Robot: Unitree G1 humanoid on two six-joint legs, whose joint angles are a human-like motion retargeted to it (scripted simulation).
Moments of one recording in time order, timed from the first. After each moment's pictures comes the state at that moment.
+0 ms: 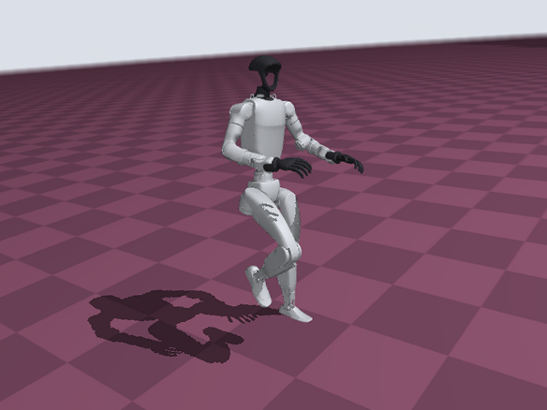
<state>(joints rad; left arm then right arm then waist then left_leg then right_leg) -0.26 0.50 -0.33 0.37 0.54 0.03 0.25 -0.09 -0.51 0.38 0.09 -0.65 -0.02 -0.30 0.05 0.01 0.09 0.14 0.16 0.08 -0.09 -0.02 -0.12 -0.95 -0.13 -0.15 1.94 -0.06 -0.01</state>
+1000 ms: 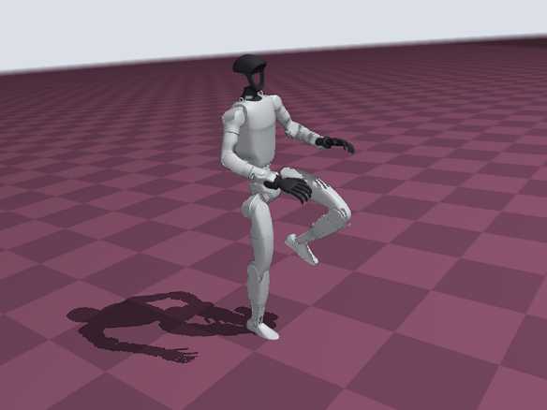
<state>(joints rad) -0.24 0.58 -0.42 0.18 0.43 -0.06 0.35 -0.15 -0.59 0.46 0.30 -0.55 0.04 -0.24 0.18 -0.15 0.17 -1.08 0.05 0.24 2.13 -0.44 -0.21 0.09 -0.26 0.04 0.12 -0.02 0.26</state>
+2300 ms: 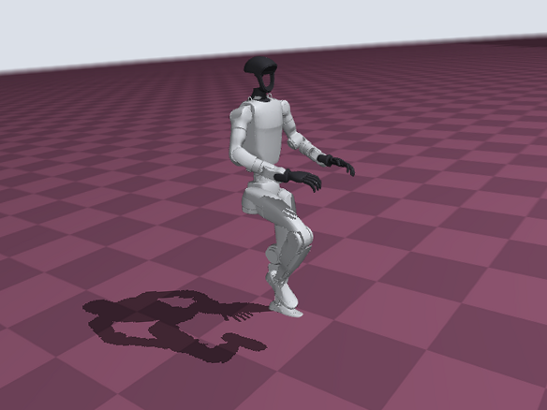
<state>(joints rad) -0.19 0.43 -0.42 0.36 0.51 0.02 0.36 -0.26 -0.55 0.61 0.32 -0.74 0.03 -0.31 0.04 0.09 0.09 0.19 0.15 0.08 -0.09 -0.07 -0.16 -1.20 -0.18 -0.19 1.87 0.04 0.11</state>
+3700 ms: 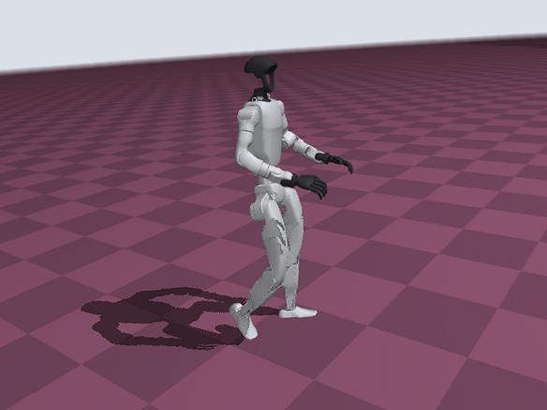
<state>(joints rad) -0.10 0.49 -0.35 0.40 0.55 -0.07 0.29 -0.01 -0.50 0.43 0.26 -0.61 -0.02 -0.27 0.04 0.03 0.17 0.15 0.14 0.47 0.03 -0.08 -0.24 0.00 -0.11 -0.21 0.86 0.12 0.16</state>
